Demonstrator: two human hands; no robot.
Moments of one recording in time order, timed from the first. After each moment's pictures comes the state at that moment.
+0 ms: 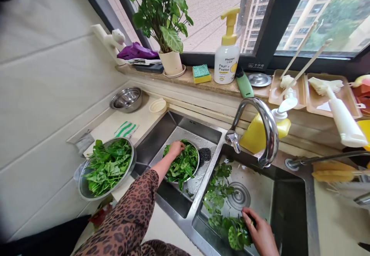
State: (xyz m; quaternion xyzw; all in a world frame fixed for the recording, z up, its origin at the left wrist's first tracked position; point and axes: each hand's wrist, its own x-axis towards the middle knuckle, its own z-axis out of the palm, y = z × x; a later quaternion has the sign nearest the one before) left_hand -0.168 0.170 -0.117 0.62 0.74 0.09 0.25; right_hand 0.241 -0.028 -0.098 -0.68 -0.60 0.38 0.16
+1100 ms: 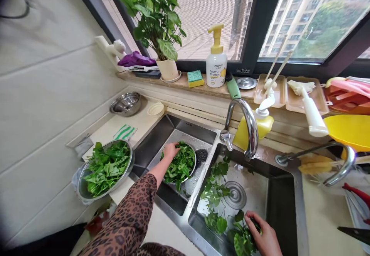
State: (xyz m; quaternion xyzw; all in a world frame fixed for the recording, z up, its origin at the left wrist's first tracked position) left_hand -0.161 0.156 -0.101 0.51 0.84 0.08 0.18; right_hand 0.266 -0.044 -0.097 -0.71 -0.57 0.38 0.16
